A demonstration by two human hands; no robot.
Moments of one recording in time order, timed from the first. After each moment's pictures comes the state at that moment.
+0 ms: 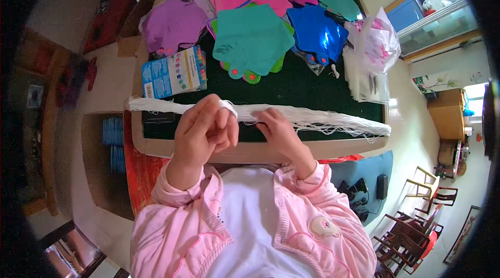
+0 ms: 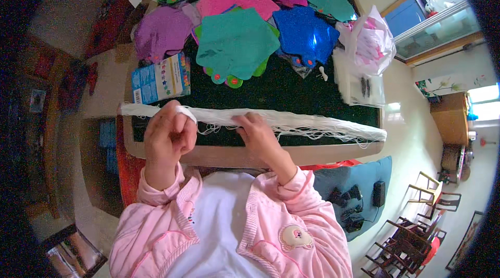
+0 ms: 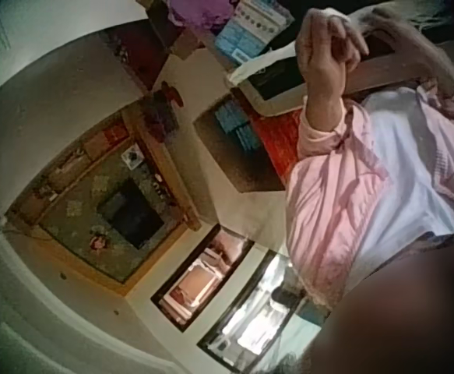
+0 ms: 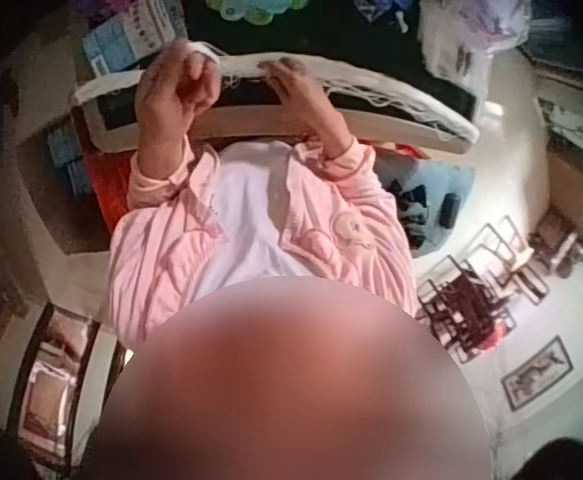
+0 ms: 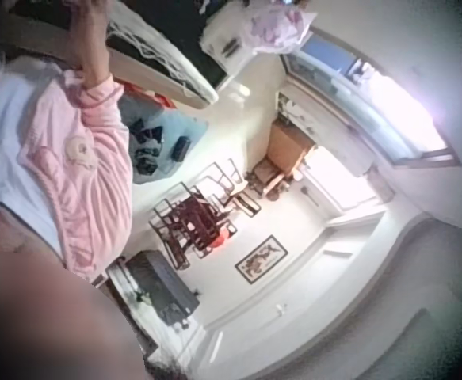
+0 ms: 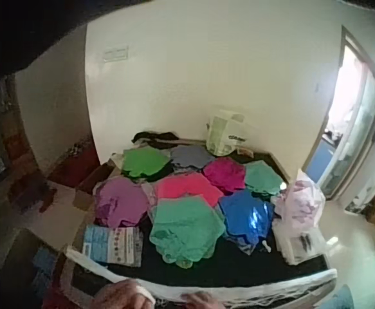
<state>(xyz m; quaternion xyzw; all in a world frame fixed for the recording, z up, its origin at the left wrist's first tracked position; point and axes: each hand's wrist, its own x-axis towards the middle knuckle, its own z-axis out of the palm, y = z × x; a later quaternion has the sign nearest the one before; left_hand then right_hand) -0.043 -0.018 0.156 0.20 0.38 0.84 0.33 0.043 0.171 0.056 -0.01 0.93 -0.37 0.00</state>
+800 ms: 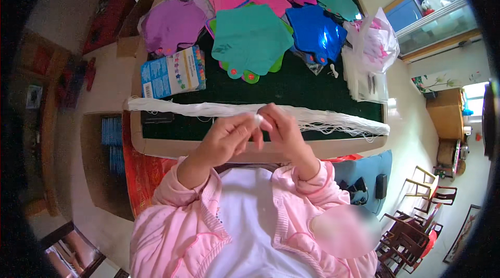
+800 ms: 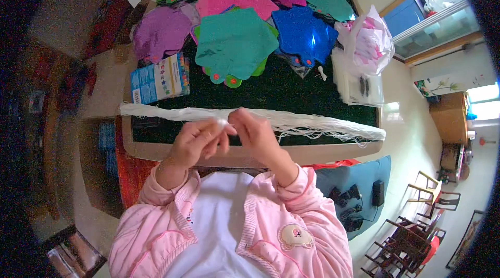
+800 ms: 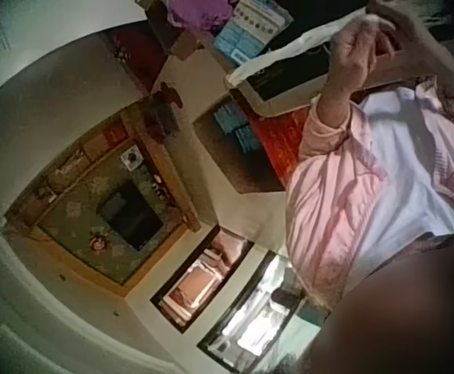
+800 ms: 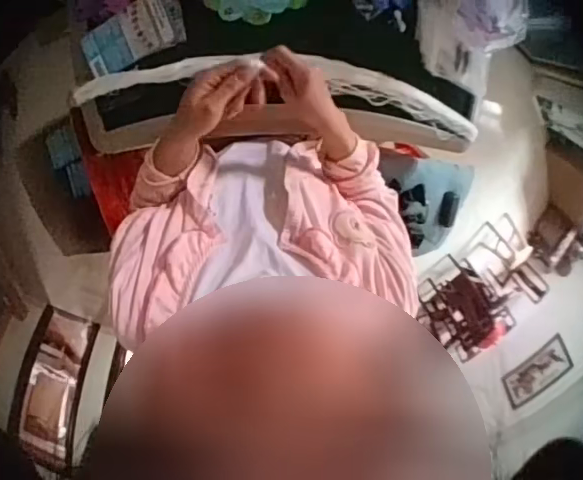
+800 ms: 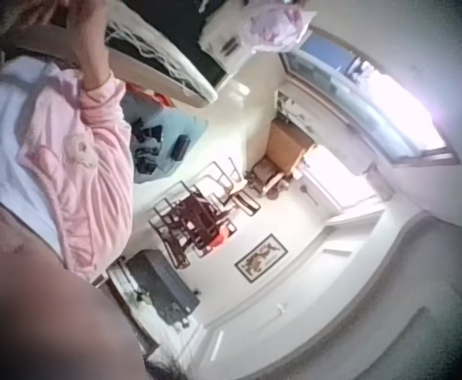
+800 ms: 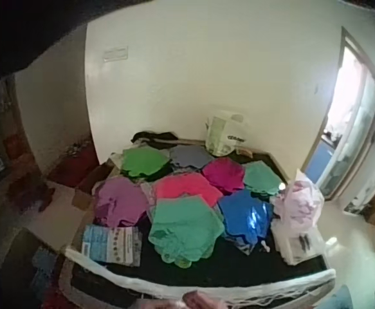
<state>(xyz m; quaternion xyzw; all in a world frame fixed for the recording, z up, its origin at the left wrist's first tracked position) -0.031 -0.001 0.130 0.24 0.54 0.65 0.47 0.038 0.165 0.106 0.01 0.84 -0.53 -0.08</state>
